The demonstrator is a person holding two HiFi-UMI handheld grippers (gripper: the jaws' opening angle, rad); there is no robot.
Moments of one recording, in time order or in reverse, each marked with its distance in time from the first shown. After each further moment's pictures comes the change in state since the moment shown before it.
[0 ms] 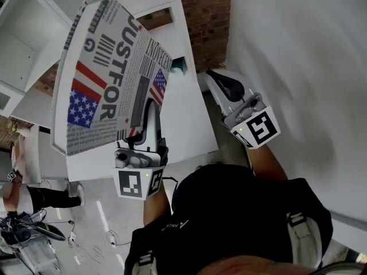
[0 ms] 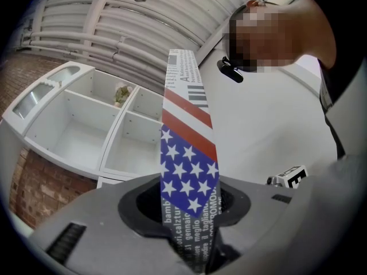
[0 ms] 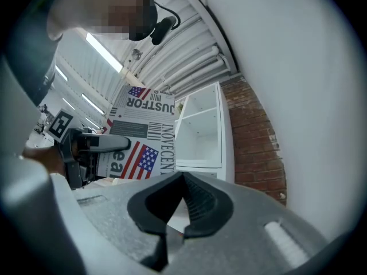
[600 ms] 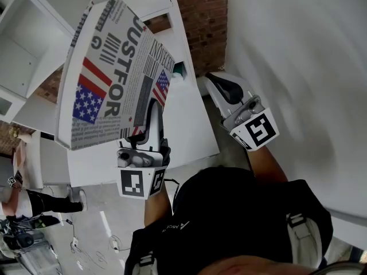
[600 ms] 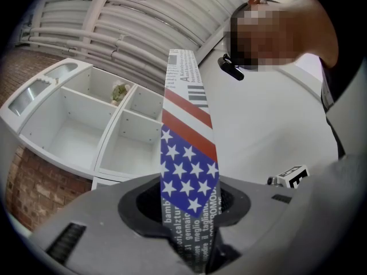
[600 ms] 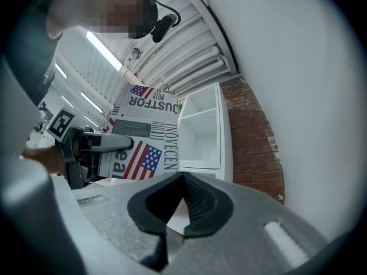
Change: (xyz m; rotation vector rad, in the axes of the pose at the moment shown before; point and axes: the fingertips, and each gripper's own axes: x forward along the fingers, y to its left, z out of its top) left arm 0.000 -0.001 0.000 -0.010 -0.007 -0.028; right arm -0.001 0.008 0.002 -0.017 0.000 -0.016
